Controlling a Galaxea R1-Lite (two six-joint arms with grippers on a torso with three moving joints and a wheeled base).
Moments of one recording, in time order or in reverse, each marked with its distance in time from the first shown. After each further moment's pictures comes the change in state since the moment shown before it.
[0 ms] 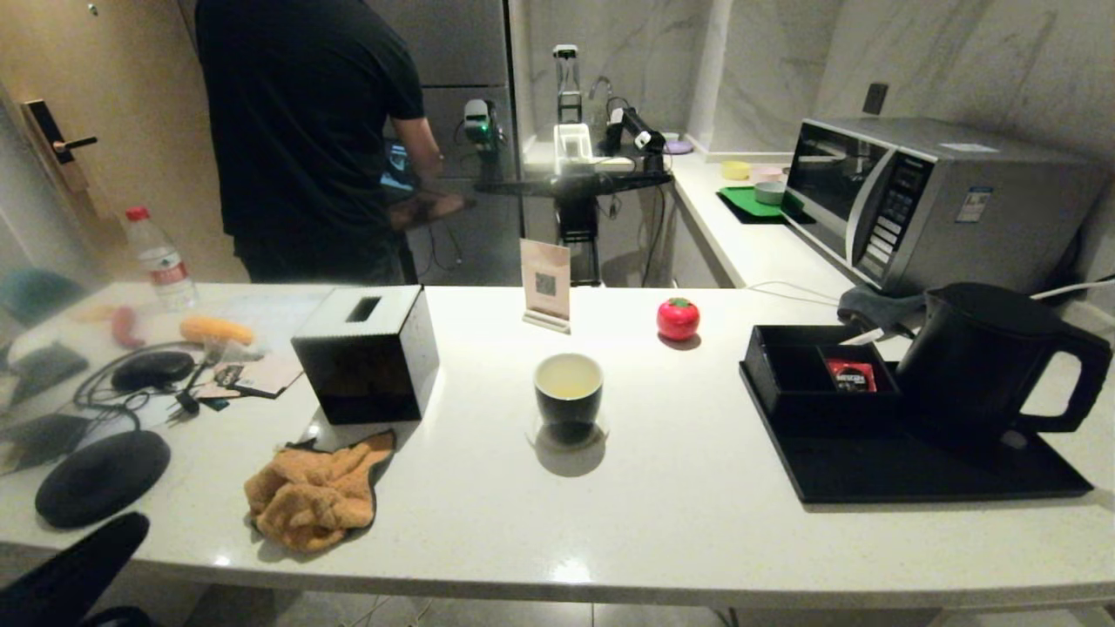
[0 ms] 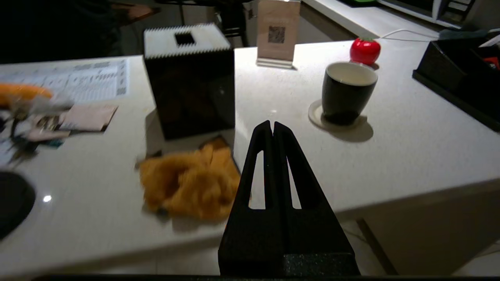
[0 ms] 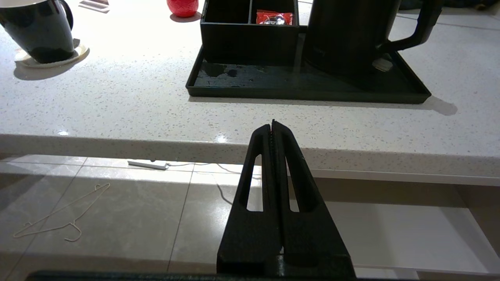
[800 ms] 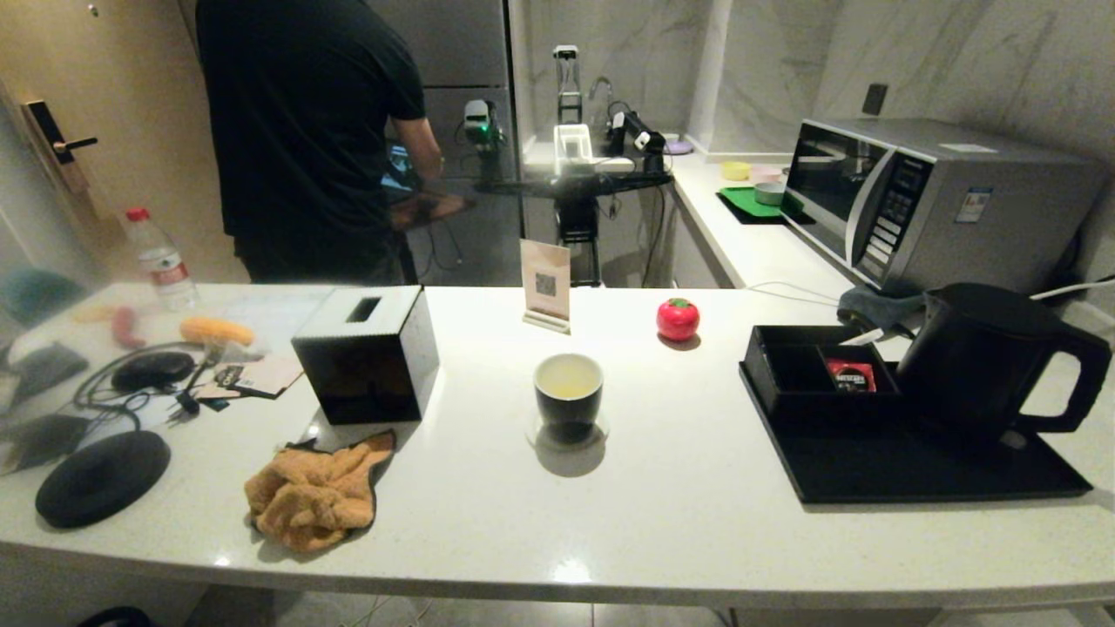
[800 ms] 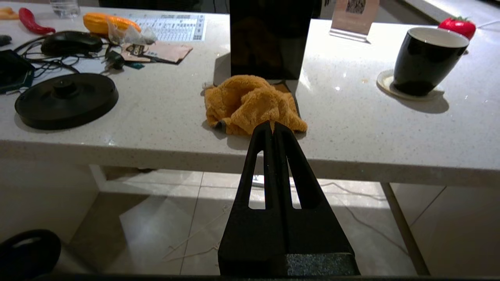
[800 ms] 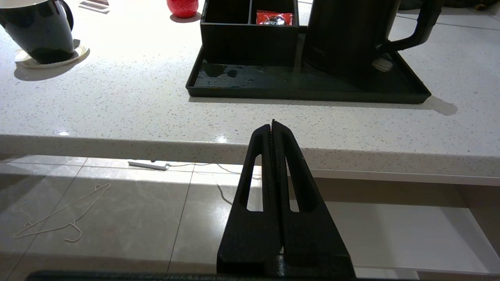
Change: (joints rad) left arm -0.041 -0.565 0.020 0.562 0.301 -0.013; right arm 0.000 0.000 0.001 -0.004 0.000 0.001
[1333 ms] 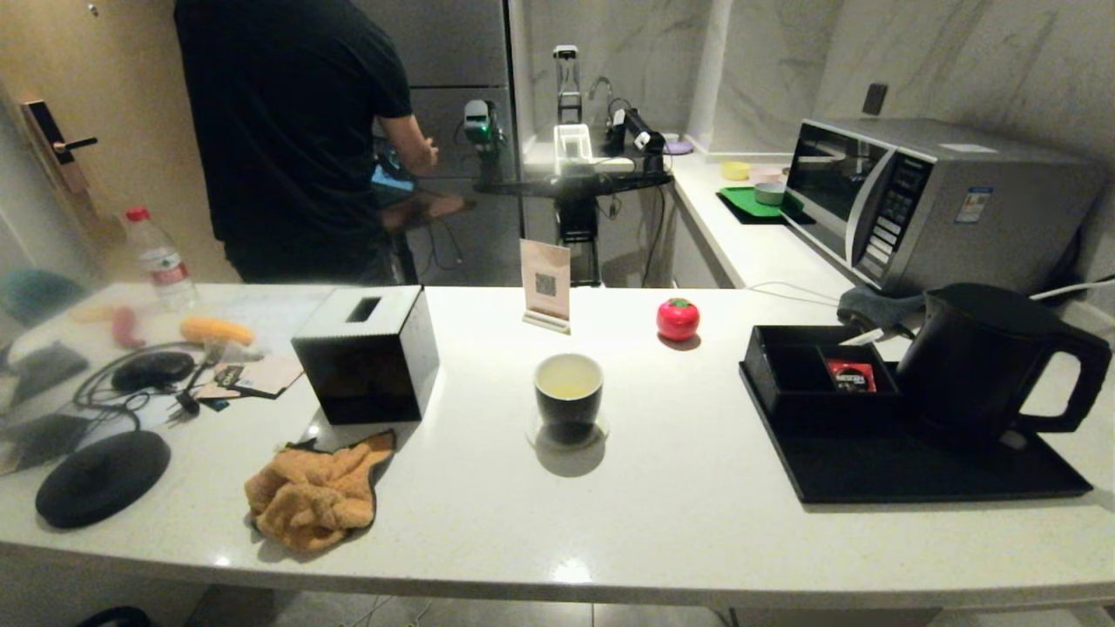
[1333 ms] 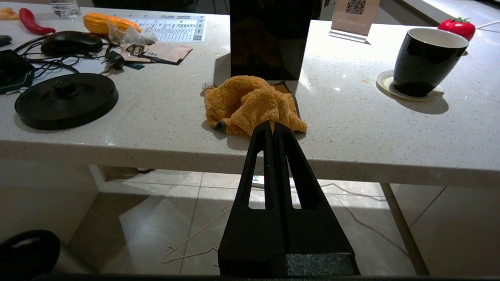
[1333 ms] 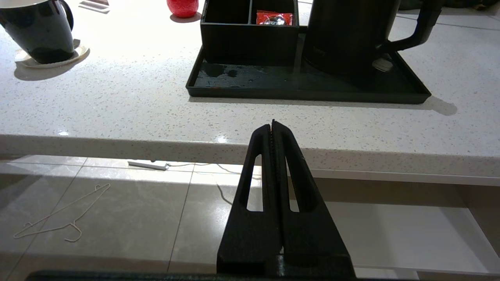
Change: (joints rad) left arm 0.000 -0.006 0.000 0.000 0.000 -0.002; right arm 0.000 0.000 0.000 -0.001 0.000 -0.001
